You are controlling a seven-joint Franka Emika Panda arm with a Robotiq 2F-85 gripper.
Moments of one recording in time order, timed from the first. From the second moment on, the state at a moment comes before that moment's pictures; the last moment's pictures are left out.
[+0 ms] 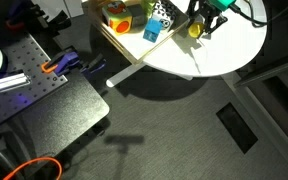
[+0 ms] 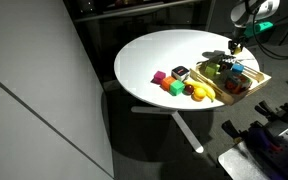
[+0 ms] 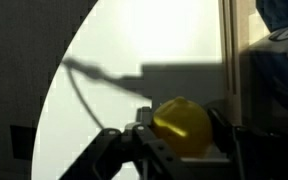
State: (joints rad) arm -0.26 0.74 -0.15 -1.68 -0.08 2.35 -0.18
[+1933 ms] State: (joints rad) arm -0.14 0.39 -0.07 -2.08 -0.18 2.23 -0.36
